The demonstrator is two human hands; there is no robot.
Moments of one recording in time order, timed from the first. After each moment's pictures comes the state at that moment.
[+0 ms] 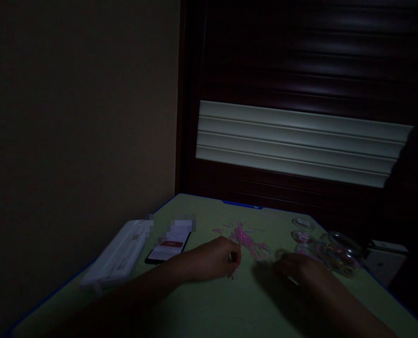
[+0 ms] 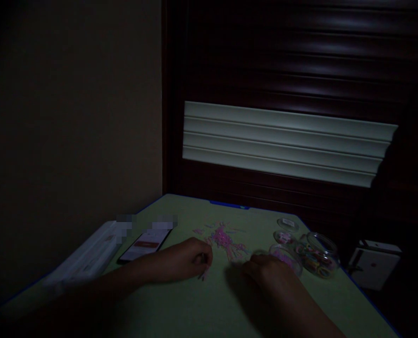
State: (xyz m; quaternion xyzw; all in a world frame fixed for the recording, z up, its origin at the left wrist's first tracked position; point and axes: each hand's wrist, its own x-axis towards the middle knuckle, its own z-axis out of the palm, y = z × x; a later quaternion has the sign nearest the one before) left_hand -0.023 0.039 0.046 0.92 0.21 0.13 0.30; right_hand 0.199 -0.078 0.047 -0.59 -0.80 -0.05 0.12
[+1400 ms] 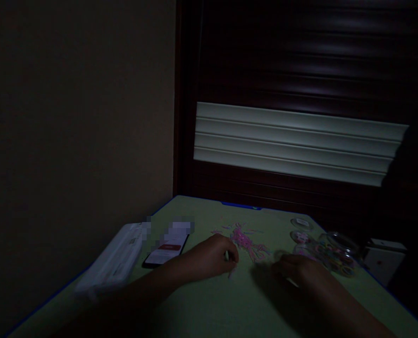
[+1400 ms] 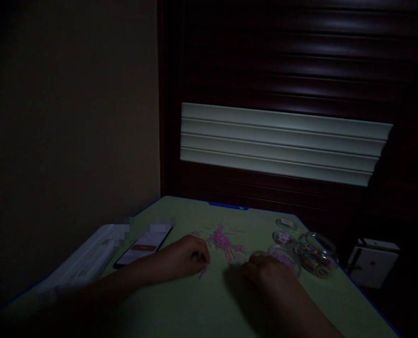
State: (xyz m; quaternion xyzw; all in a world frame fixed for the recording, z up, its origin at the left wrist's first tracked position) left_hand -0.020 0.054 0.033 0.93 0.18 0.19 0.27; right_hand 0.197 -0.079 0.048 -0.60 -0.79 -0.04 0.12
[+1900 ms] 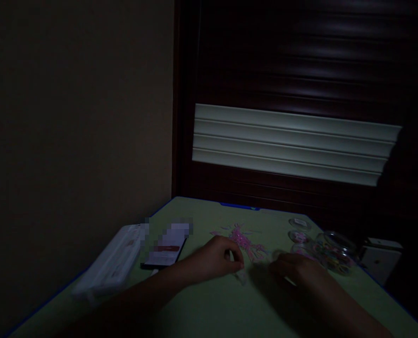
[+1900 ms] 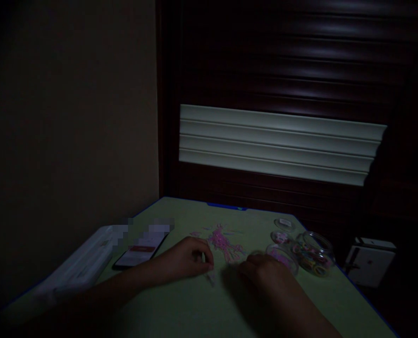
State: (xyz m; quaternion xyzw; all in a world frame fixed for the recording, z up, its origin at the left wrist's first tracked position) left_hand -0.010 0.046 0.033 0.88 0.21 0.23 0.36; right_hand 0.191 -0.082 0.056 -0.60 -0.79 -0.02 0.11
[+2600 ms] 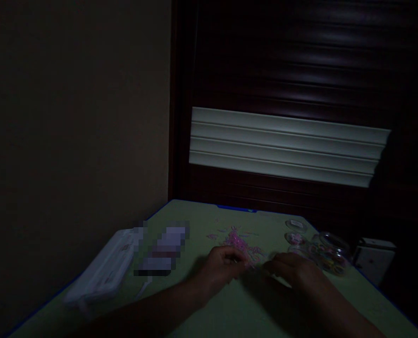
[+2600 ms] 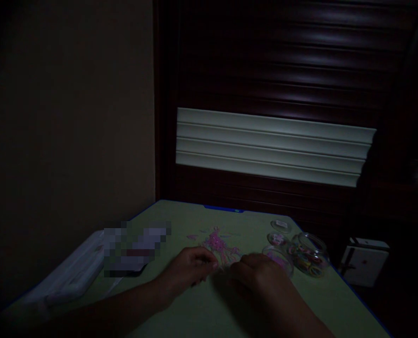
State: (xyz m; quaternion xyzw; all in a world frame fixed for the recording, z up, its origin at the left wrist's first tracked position) left_hand 0.012 0.022 0.014 0.69 0.32 0.31 0.57; right_hand 0.187 -0.086 0.059 -0.56 -0.81 -0.05 0.18
